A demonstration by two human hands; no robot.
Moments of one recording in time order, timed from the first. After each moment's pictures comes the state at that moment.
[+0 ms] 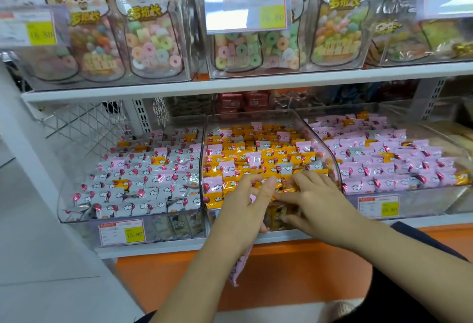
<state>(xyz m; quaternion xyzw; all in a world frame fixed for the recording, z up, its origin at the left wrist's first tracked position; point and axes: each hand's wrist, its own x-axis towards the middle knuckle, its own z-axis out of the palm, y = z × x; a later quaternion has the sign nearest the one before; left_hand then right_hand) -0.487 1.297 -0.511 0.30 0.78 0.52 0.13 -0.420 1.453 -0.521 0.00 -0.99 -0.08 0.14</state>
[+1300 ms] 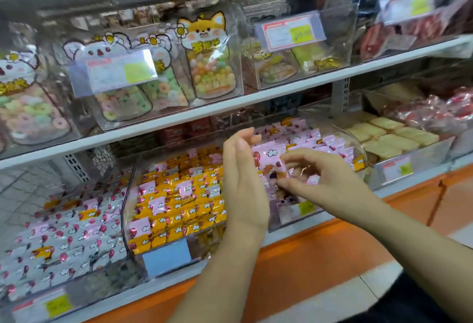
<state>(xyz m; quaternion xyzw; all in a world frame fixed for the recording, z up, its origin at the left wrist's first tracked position) -0.403 1.423 -0.446 0.36 0.59 0.73 -0.03 -0.320 1.529 -0.457 -0.09 -0.84 0.42 0.33</state>
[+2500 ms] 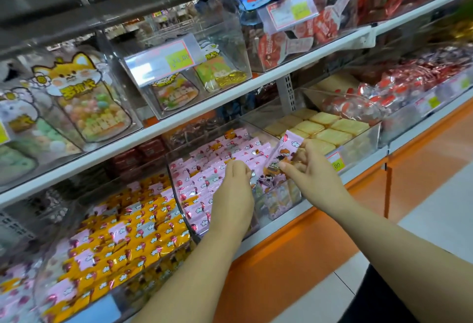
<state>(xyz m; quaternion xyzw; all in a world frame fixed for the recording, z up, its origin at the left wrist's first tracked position) -0.391 1.543 -0.495 0.50 0.81 0.28 -0.10 -0.277 1.644 -0.503 -0.20 -0.72 0.49 0.45</state>
